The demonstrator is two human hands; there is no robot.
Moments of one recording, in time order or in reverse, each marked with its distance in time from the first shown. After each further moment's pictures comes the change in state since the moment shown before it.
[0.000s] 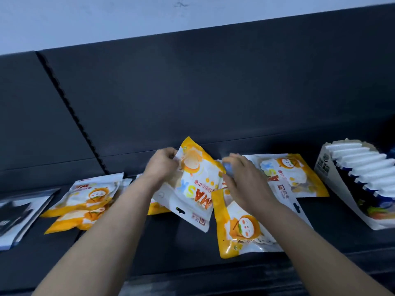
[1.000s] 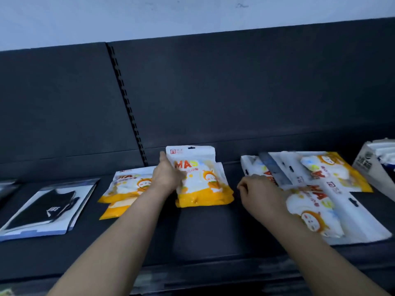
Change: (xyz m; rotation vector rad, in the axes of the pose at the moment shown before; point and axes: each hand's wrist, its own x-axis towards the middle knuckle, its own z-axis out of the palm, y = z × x) left_hand -0.001 -0.102 -0.085 0.079 0.119 -0.150; right_hand -0.013 -0.088 0.074 -0.219 -0.047 0.181
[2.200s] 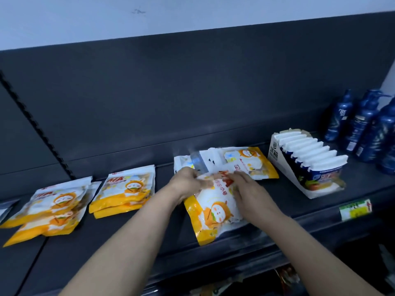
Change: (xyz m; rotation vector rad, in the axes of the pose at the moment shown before) left_hand -0.099 0.135 0.171 0.079 -0.486 0.173; right_hand -0.043 0.173 -0.063 0.155 -0.117 -0.012
